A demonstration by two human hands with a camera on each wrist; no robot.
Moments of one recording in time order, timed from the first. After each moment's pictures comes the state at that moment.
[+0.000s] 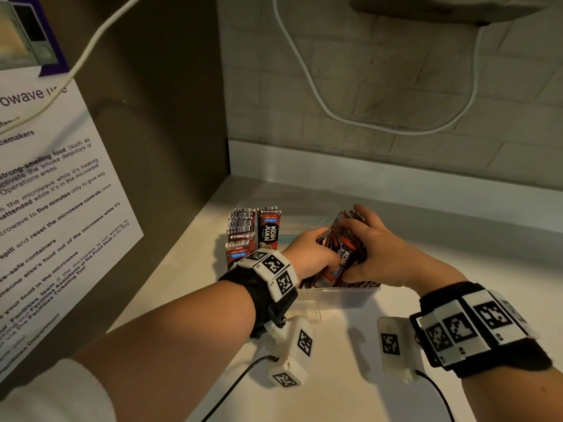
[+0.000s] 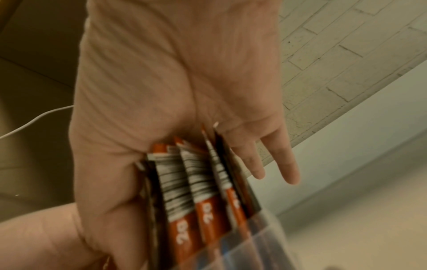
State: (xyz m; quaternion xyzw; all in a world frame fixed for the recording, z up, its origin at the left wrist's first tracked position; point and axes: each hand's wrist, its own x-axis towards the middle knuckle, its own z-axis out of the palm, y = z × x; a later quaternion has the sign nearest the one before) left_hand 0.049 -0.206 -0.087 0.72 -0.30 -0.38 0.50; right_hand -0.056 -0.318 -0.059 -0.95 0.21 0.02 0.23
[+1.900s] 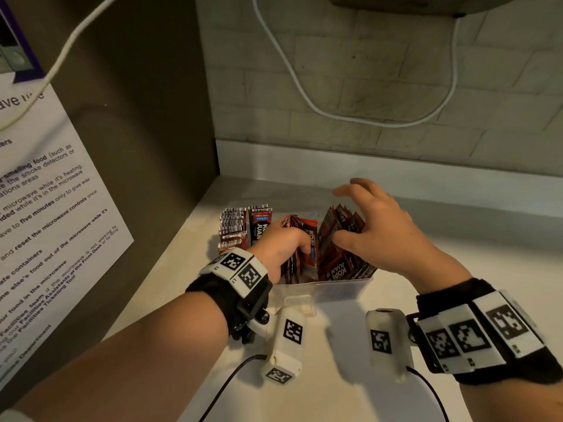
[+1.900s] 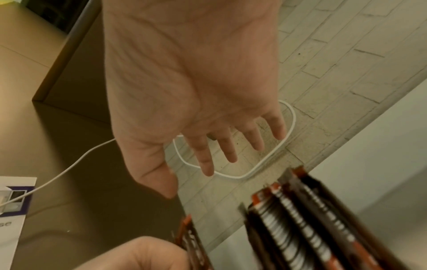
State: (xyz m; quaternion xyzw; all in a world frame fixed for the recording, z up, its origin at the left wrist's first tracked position) left_hand 0.054 -0.185 -0.071 0.70 -0.13 -0.40 0.58; right_hand -0.068 -0.280 -0.017 -0.94 0.26 -0.13 0.20
